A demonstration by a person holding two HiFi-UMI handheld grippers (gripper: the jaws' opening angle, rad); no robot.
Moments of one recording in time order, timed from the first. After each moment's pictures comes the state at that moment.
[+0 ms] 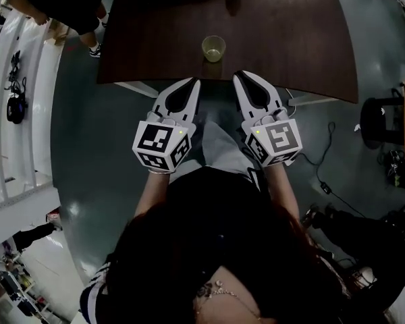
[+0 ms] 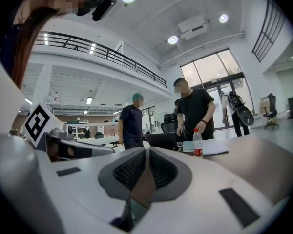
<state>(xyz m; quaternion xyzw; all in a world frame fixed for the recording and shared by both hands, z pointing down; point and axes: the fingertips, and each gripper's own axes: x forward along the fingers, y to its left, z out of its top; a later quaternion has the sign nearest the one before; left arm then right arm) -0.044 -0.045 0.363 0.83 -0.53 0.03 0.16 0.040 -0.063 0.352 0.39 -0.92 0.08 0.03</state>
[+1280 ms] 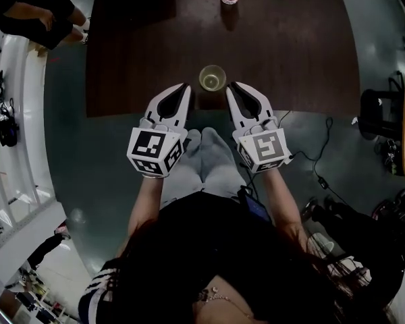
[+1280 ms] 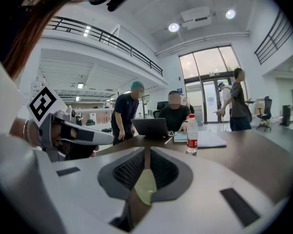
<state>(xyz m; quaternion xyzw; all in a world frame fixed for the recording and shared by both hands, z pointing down) -0.088 -0.168 0.419 0.84 -0.51 0.07 0.20 0.006 -0.170 0.424 0.42 -0.90 0.09 0.11</state>
